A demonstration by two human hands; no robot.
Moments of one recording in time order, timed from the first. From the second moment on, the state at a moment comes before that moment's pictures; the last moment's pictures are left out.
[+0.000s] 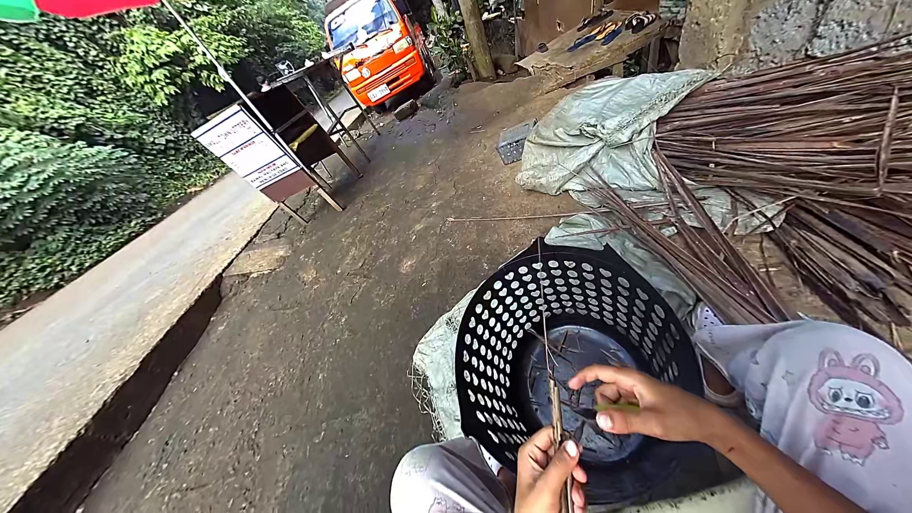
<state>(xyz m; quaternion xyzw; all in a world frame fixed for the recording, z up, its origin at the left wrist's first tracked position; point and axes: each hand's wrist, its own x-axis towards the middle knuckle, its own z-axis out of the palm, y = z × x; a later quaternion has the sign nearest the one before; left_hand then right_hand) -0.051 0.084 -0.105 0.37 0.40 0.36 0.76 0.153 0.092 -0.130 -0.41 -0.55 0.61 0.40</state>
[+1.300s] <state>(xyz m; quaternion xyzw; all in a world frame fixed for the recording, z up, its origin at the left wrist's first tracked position) -0.058 0.074 -0.108 0.46 0.43 0.42 0.66 0.120 0.090 -0.141 -0.43 -0.64 0.46 0.44</state>
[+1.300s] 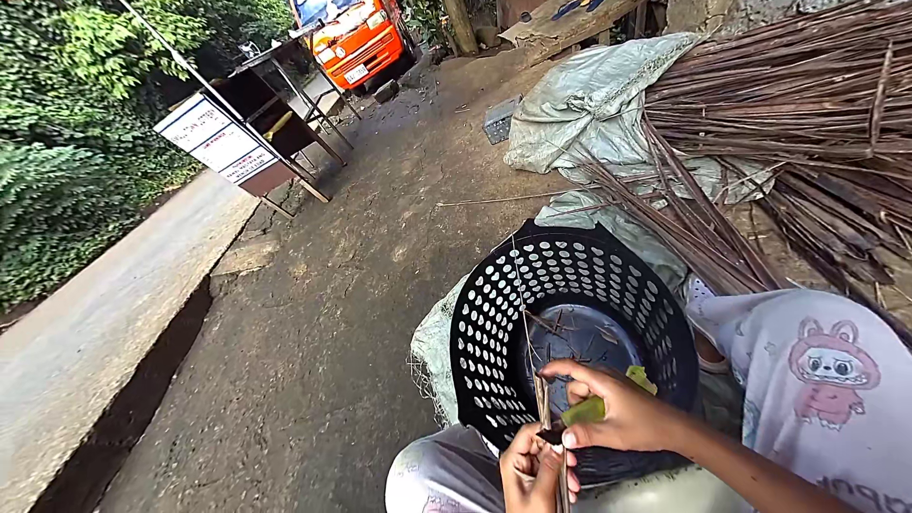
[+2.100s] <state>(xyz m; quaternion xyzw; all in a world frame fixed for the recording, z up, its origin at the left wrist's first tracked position) -0.051 0.085 -0.098 0.44 0.49 0.39 0.65 0.113 0.088 -0.133 -0.49 -0.63 0.48 0.36</state>
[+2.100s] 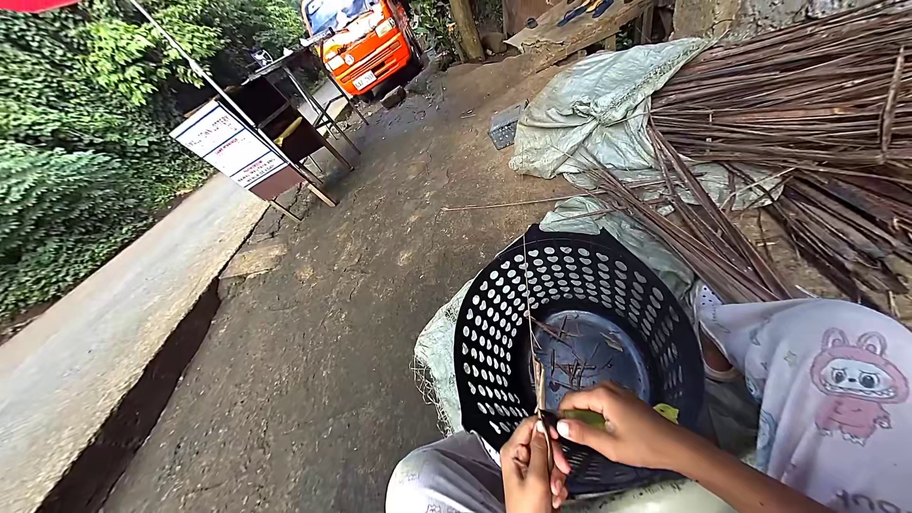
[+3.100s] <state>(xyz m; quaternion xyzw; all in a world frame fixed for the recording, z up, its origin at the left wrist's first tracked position) -0.043 0.079 -0.107 0.57 0.54 0.32 0.53 0.091 0.077 -0.154 -0.61 -0.63 0.14 0.46</state>
